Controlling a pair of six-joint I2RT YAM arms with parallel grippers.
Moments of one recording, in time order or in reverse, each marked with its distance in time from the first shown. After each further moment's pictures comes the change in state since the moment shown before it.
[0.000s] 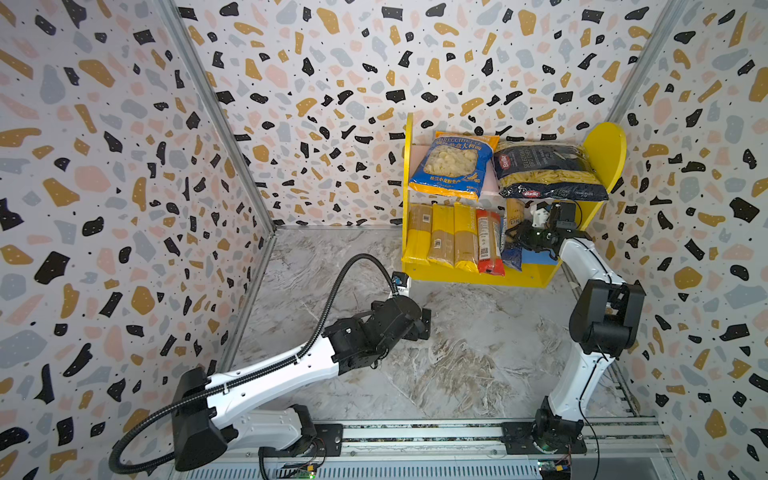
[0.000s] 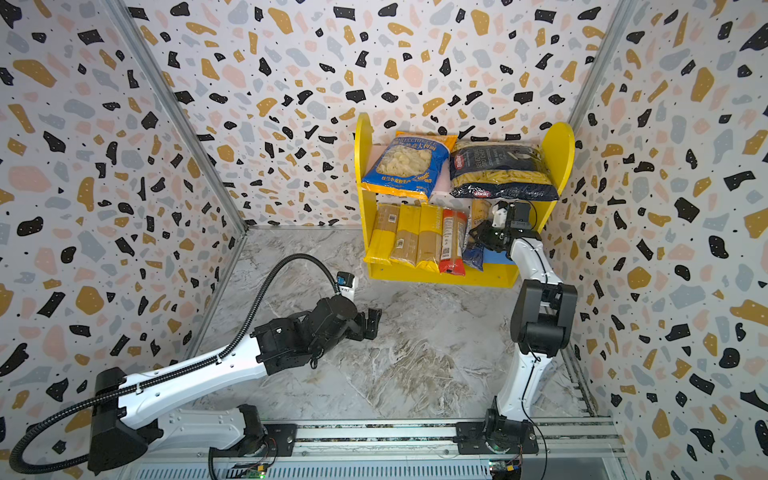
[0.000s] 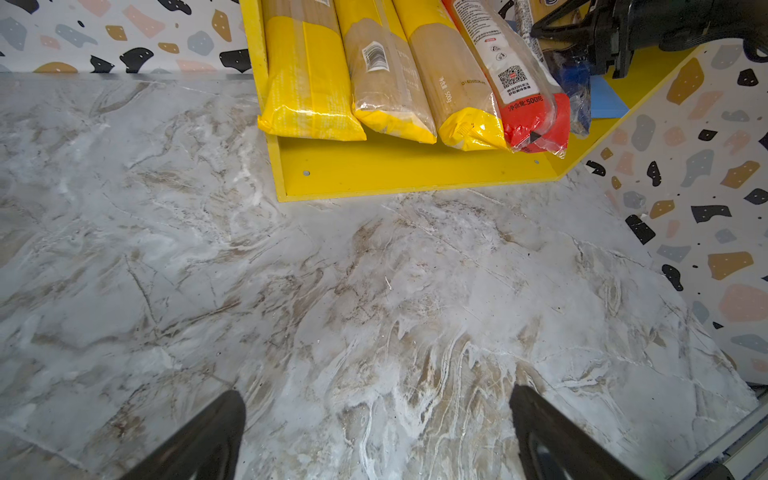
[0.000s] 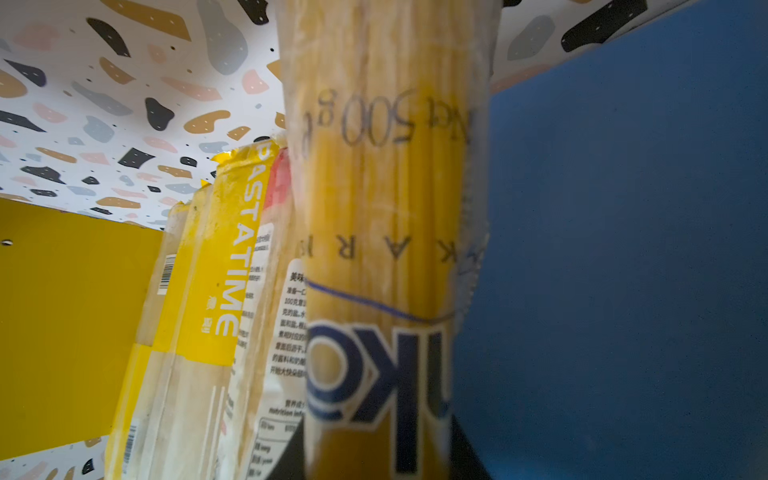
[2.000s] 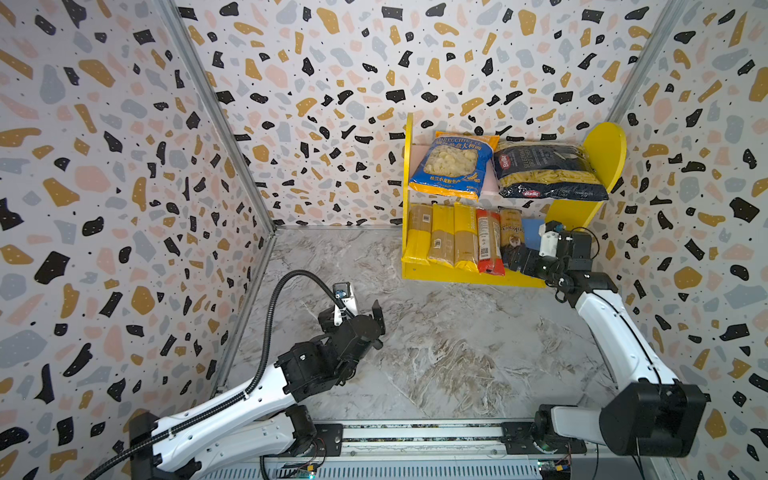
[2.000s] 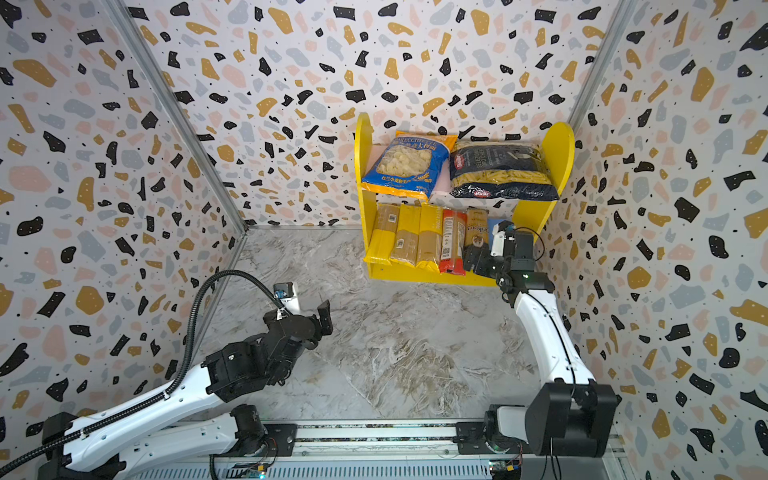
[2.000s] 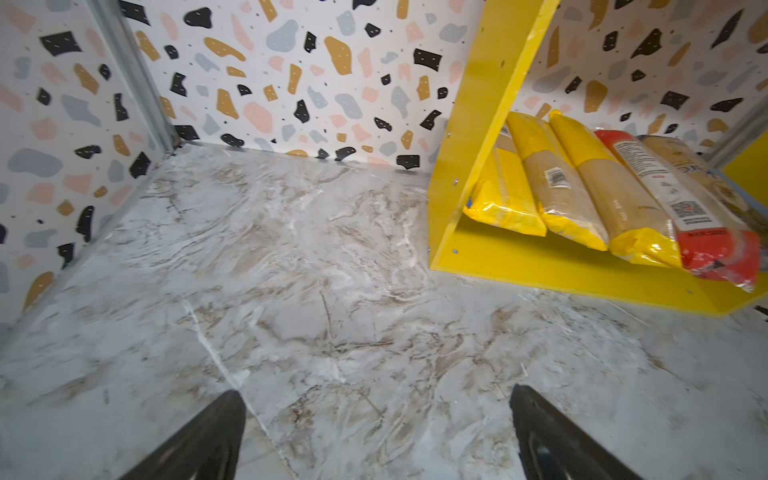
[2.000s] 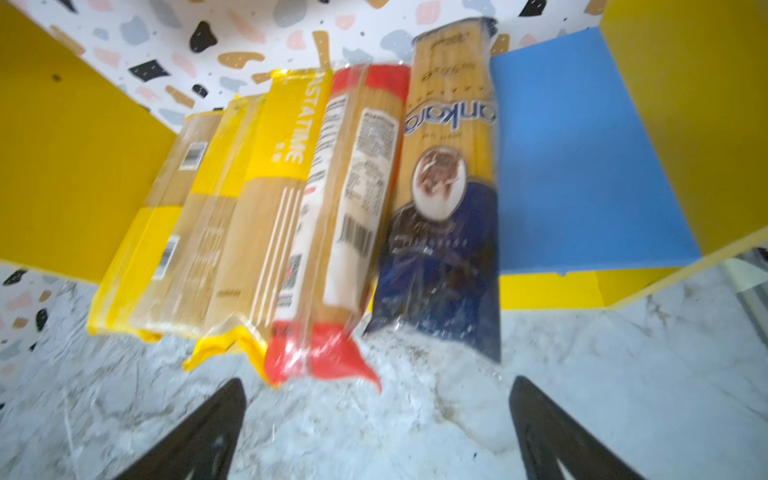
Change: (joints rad) left arm 0.043 -0.351 -0.263 -0.042 -0.435 -0.056; right arm 0.139 -0.747 -0.602 -0.027 0.298 -0.134
